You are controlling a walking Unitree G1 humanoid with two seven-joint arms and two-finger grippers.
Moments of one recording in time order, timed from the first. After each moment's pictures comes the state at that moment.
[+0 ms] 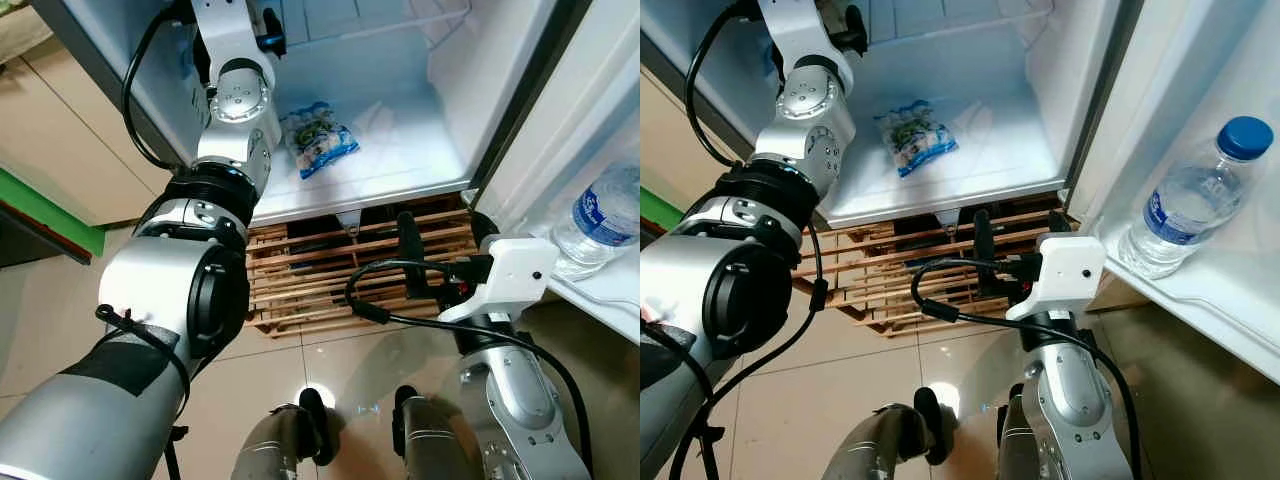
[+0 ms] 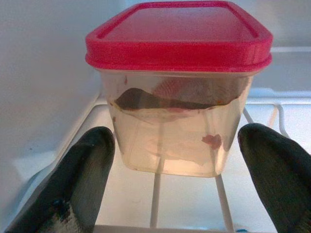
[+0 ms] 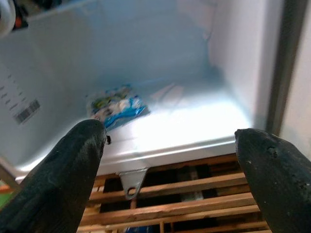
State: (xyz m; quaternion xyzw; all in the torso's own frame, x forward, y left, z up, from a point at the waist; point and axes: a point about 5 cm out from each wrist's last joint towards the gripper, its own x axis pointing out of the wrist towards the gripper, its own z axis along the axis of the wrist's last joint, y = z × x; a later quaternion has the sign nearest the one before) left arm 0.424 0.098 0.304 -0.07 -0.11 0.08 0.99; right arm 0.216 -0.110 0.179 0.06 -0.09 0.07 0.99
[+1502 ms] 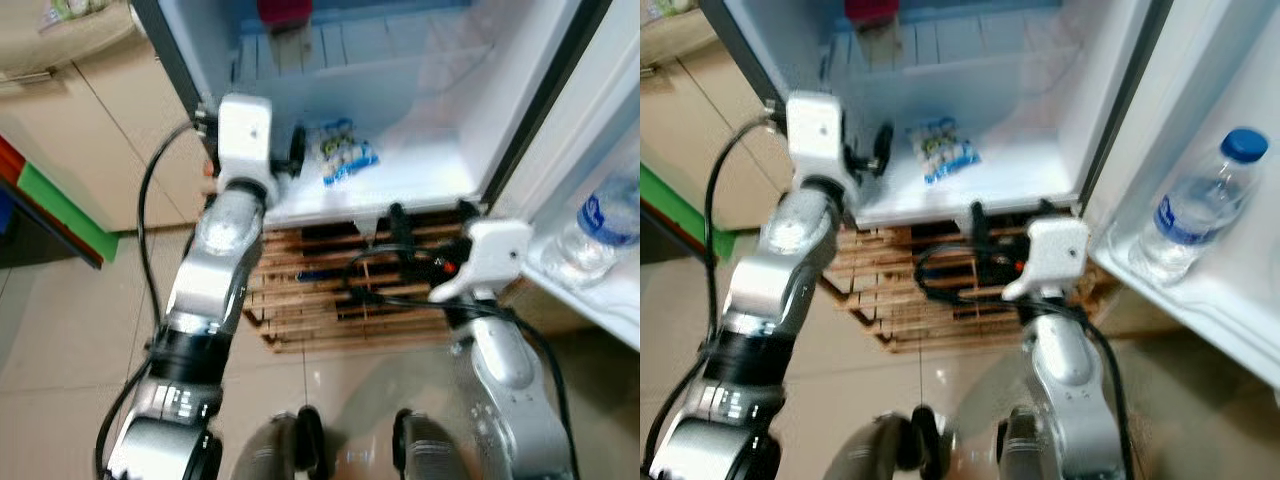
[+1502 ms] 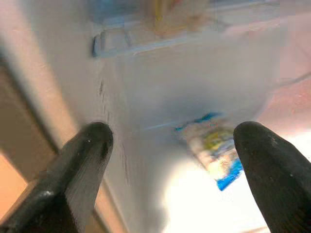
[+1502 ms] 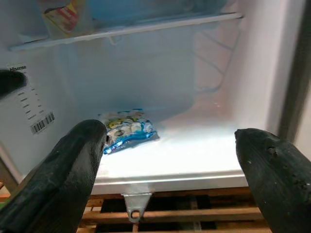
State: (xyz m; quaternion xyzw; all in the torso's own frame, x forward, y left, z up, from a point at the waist) left arm 0.329 0.123 0.203 0.01 -0.05 -0.07 1.00; right arm 0.240 -0.127 0.163 0.03 -0.10 0.06 0.99
